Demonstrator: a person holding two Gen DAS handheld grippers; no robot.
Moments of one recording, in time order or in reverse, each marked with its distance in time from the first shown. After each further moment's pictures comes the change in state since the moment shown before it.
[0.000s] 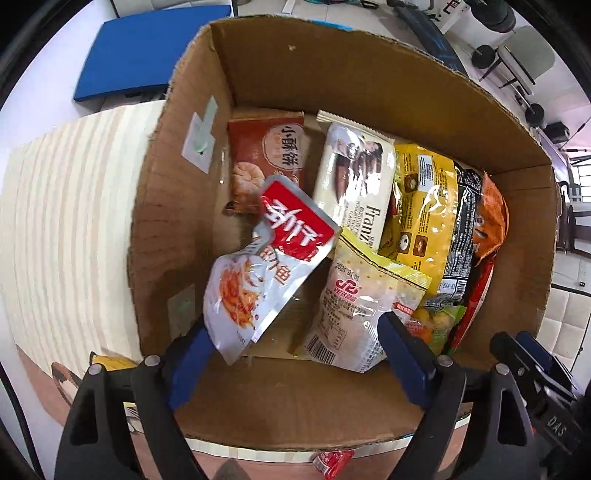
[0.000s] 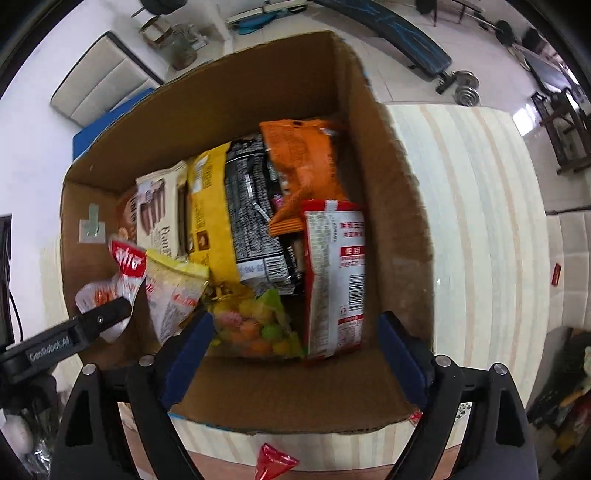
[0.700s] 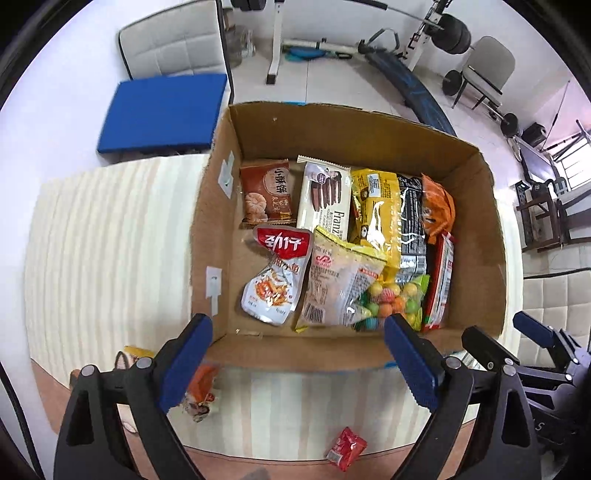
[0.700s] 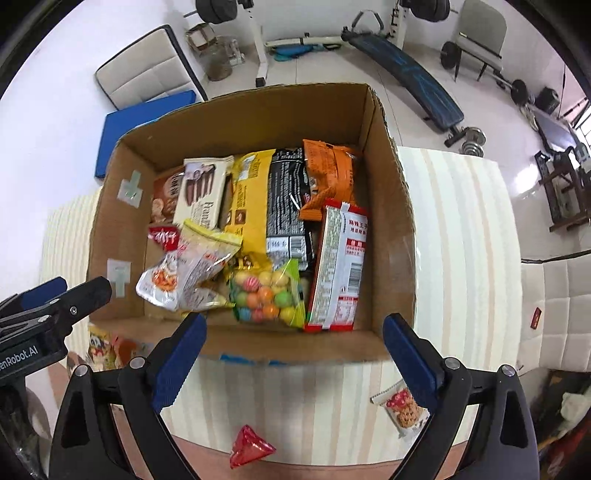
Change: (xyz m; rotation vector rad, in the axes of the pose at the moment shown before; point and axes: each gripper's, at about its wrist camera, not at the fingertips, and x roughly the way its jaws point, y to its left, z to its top) left arm -0.087 -0.003 -0.080 0.114 -0.262 0.024; right arm -0.050 0.027 -0.060 -0.166 -0.156 -0.038
